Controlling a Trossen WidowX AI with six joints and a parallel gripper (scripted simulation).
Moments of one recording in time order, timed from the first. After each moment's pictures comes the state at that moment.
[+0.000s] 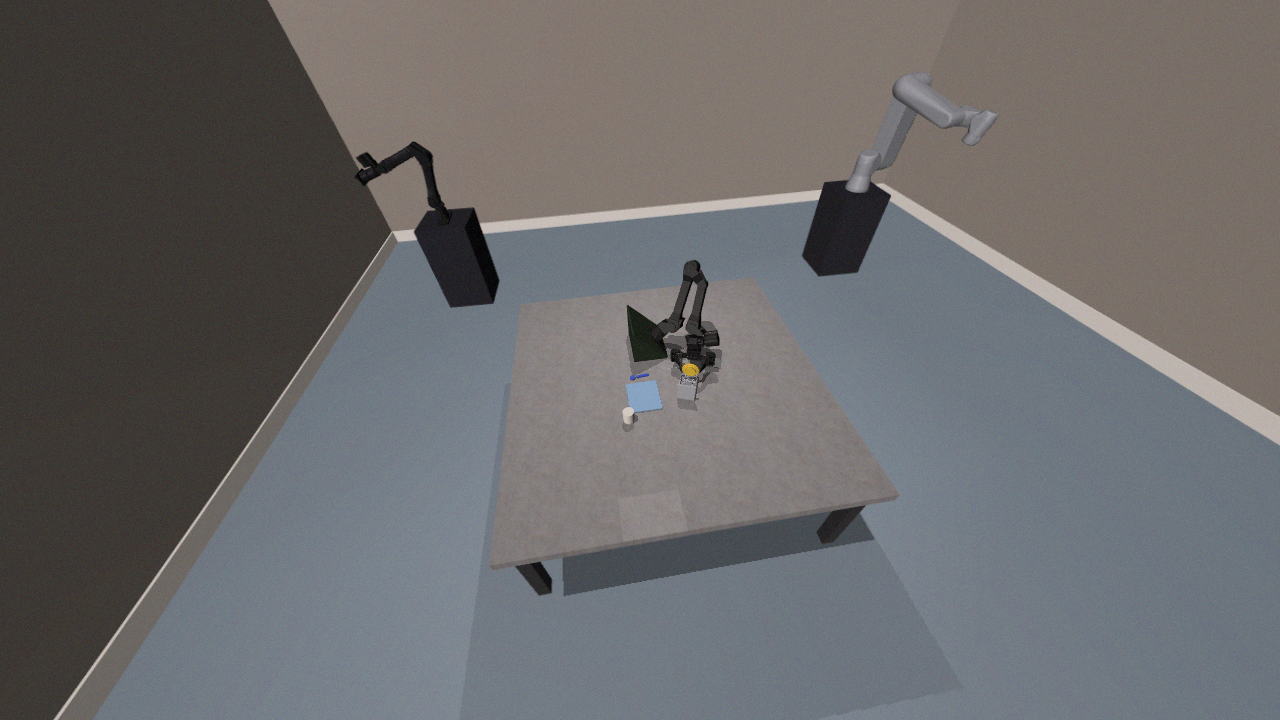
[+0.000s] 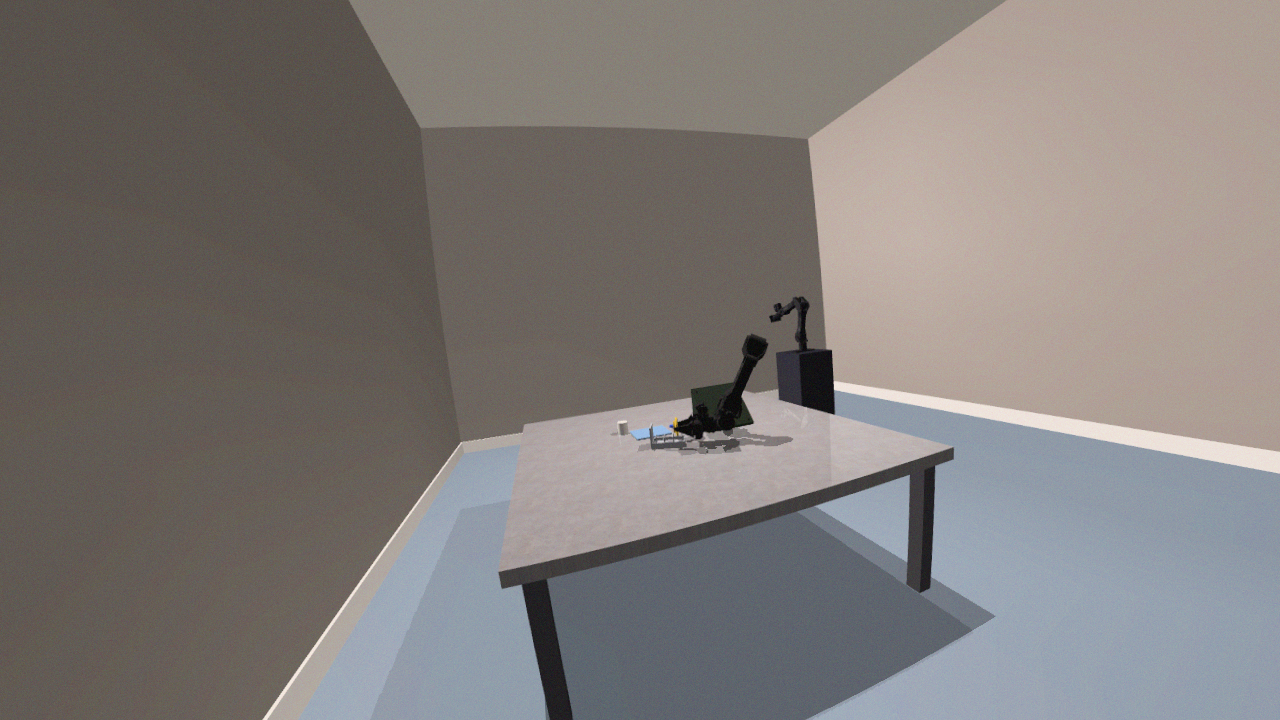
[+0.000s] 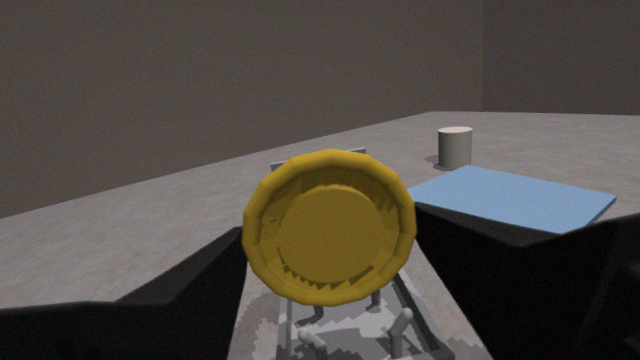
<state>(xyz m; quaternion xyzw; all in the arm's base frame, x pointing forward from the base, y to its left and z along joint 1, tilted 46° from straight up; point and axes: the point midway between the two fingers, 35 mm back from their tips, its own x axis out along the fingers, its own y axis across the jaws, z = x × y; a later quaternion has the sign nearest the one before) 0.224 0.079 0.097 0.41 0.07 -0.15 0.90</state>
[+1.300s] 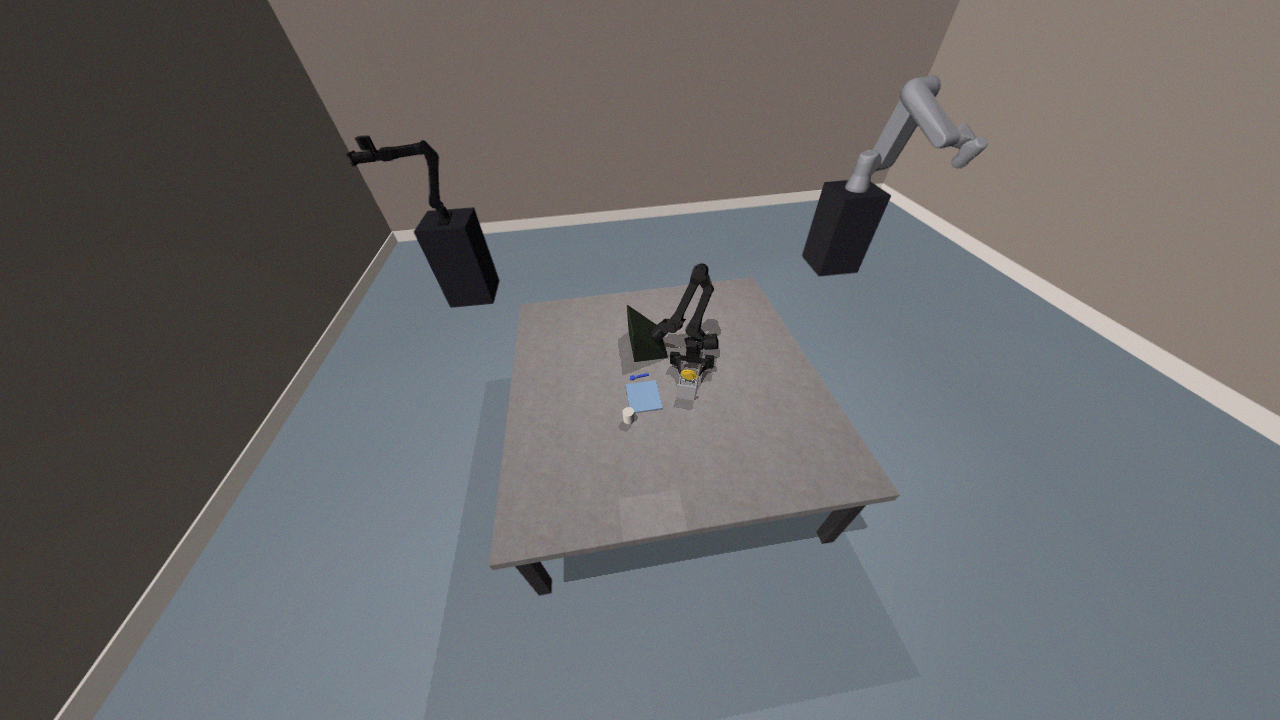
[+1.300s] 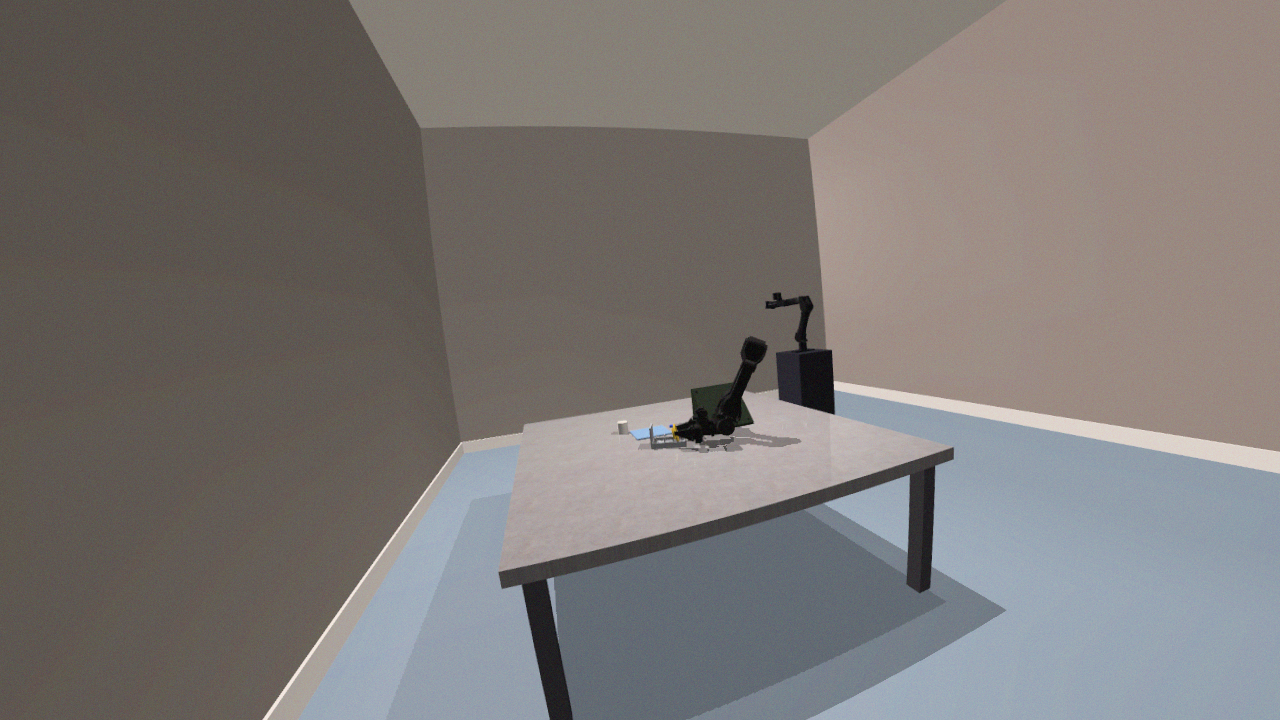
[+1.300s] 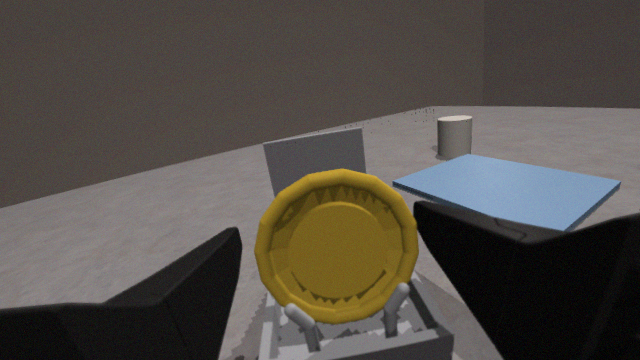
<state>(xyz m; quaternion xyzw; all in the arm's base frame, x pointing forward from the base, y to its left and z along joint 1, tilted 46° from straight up) 0.224 0.088 0.084 0.40 0.08 -0.15 0.90</state>
